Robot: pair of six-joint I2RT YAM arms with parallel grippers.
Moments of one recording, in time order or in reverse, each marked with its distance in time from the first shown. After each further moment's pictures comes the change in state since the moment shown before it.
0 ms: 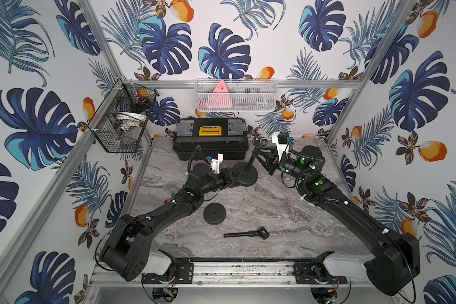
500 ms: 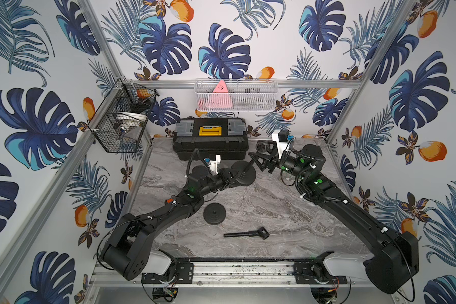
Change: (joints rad) left arm 0.006 0.010 -0.038 0.082 -0.034 -0.068; right arm 0.001 0.013 0.019 0.031 0.016 -0.004
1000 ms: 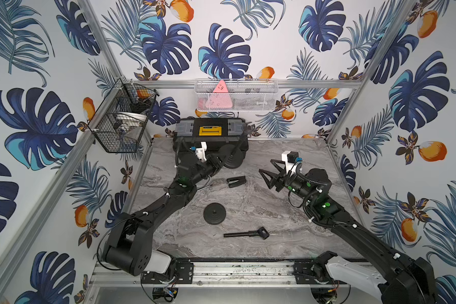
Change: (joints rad) left arm 0.175 -0.003 0.175 -0.119 -0.055 0.079; right arm -0.002 -0.254 -0.387 -0.005 0.217 0.031
